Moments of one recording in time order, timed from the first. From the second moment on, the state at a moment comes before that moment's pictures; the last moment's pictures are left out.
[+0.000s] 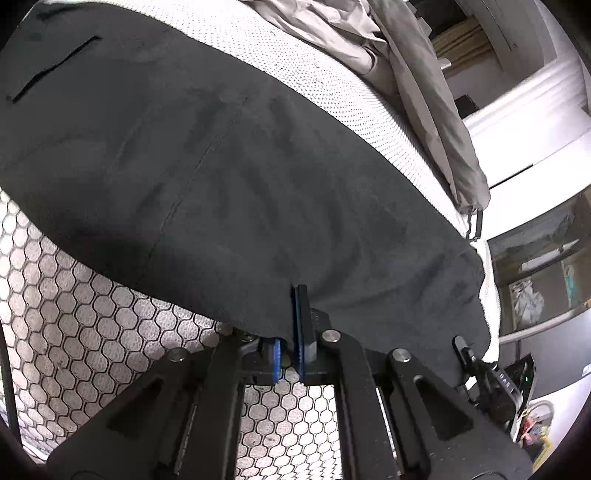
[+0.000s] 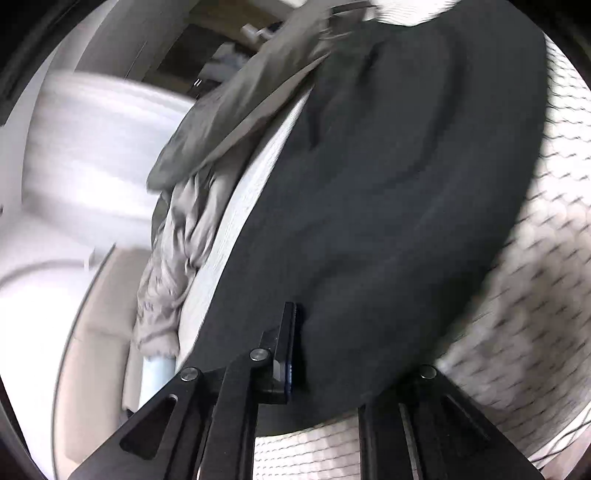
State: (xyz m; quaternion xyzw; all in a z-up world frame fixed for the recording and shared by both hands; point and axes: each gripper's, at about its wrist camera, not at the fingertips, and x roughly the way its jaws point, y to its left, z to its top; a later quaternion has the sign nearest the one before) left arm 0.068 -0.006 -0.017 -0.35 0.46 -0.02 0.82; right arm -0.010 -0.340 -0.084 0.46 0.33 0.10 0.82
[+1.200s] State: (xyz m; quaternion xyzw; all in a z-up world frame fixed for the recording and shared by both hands) left arm 0.074 0.000 -0.019 -0.35 0.46 -0.05 0.81; right arm 0.020 -0.485 -0.086 0.55 0.24 0.04 0.80
